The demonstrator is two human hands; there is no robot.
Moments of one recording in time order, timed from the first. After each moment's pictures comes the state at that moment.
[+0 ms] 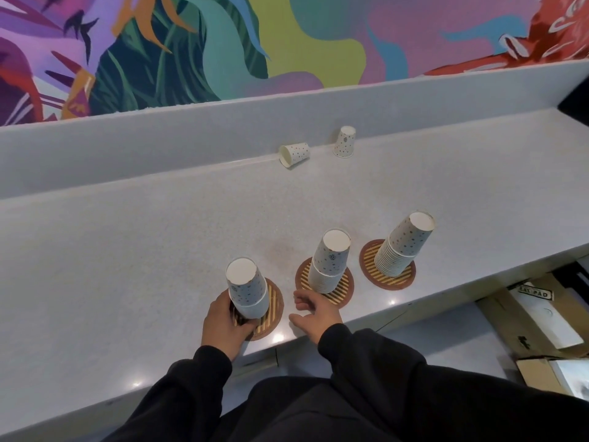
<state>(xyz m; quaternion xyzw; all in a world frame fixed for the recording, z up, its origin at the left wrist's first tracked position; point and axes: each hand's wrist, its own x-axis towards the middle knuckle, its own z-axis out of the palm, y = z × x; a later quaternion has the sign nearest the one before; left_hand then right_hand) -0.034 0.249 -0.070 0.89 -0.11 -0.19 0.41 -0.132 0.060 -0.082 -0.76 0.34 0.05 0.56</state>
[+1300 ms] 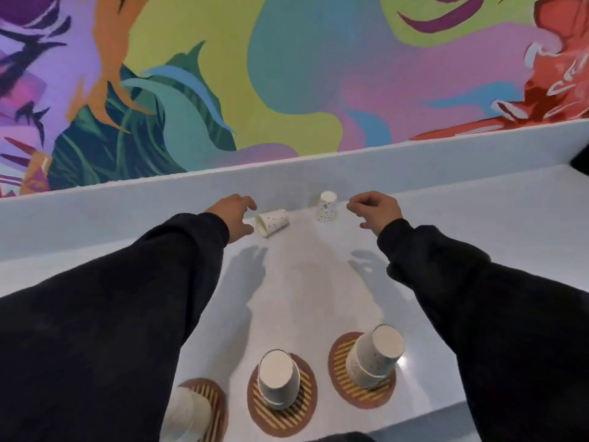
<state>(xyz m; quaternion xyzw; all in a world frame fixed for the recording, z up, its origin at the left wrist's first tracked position) 0.233 -0.023 0.100 0.92 -0.35 -0.11 0.10 0.045 -0.300 0.092 -0.72 0.31 -0.18 0.59</state>
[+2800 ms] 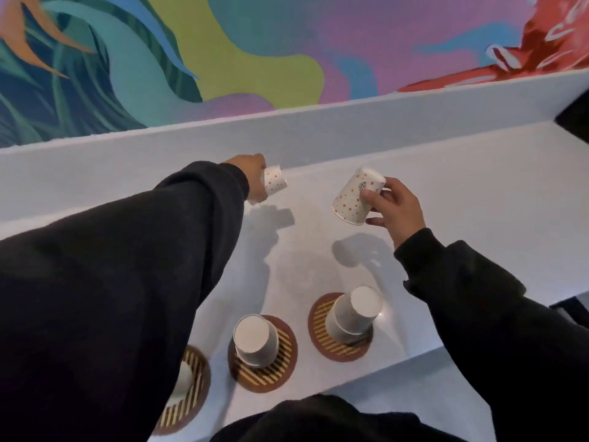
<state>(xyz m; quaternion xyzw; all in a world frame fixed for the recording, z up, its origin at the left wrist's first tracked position) 0.201 -0.106 0.106 0.92 -0.35 -0.17 0.03 -0.052 -0.291 0.079 -0.68 0.31 -0.22 0.63</state>
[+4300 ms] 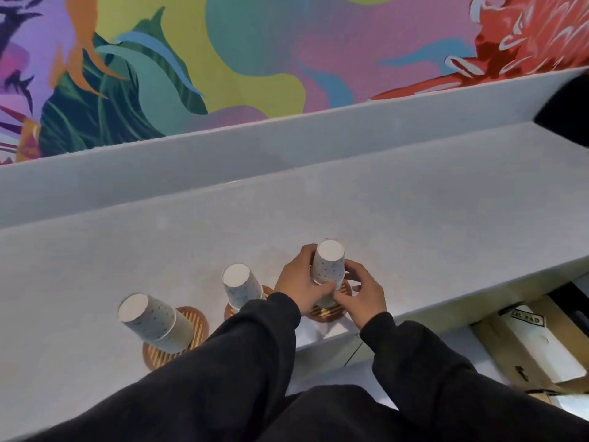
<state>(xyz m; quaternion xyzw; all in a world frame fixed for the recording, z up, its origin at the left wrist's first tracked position) -0.104 -0.064 0.020 0.84 -0.31 -0.22 0.39 -0.212 -0.188 -0.038 -0.77 0.32 -0.15 0.53</state>
